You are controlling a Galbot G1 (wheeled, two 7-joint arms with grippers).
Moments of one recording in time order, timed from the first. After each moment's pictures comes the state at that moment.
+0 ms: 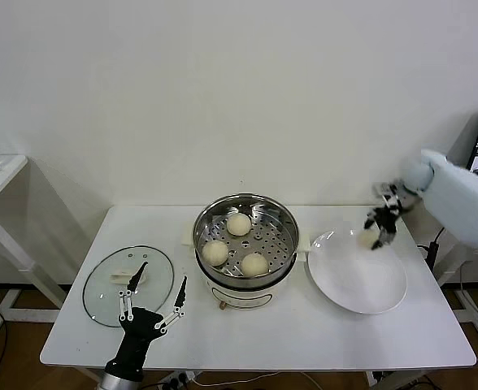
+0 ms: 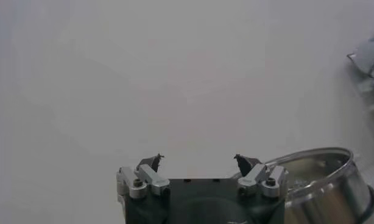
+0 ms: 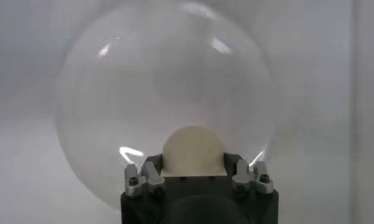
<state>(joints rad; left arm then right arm) 1.72 -1.27 -0.44 -2.12 0.22 -0.41 -0.11 0.41 0.89 -1.08 0.79 0.13 0.04 -1.33</state>
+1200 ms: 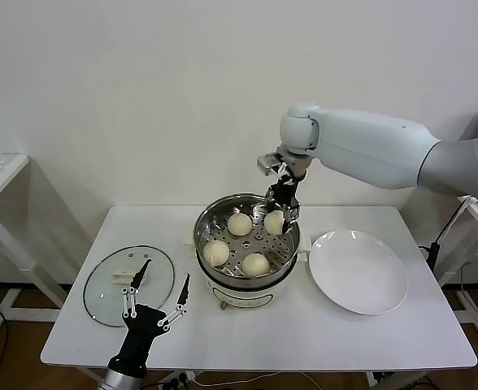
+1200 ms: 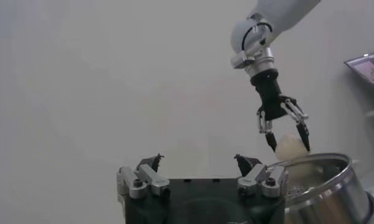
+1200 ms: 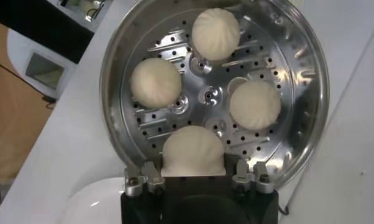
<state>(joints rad) 1.69 -1.26 -0.42 -2.10 0.20 -0.42 -0.11 0.67 1.22 -1.46 1.03 0.43 -0.10 -1.28</state>
